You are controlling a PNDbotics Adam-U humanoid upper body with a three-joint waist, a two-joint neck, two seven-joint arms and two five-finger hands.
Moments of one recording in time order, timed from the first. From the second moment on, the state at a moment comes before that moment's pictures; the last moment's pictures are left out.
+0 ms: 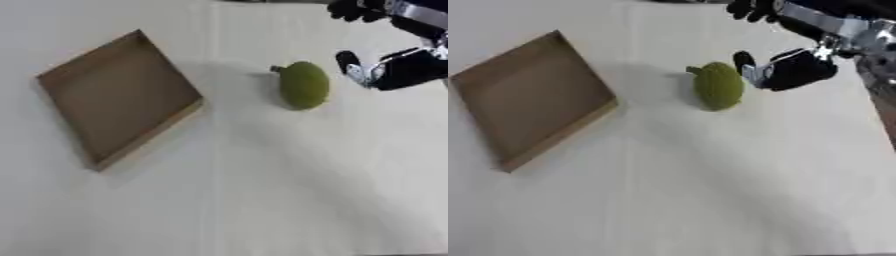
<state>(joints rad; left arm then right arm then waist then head) -0.27 0.48 0.40 -1.98 0.03 -0.47 0.49 -0.71 -1.06 0.37 -1.99 0.12 0.52 0.33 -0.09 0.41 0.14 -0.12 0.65</state>
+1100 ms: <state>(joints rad) -0.27 0.48 0.40 -1.98 0.03 -0.46 0.47 -0.76 -0.94 0.49 -1.77 0.32 0.60 0.43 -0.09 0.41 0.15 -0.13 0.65</state>
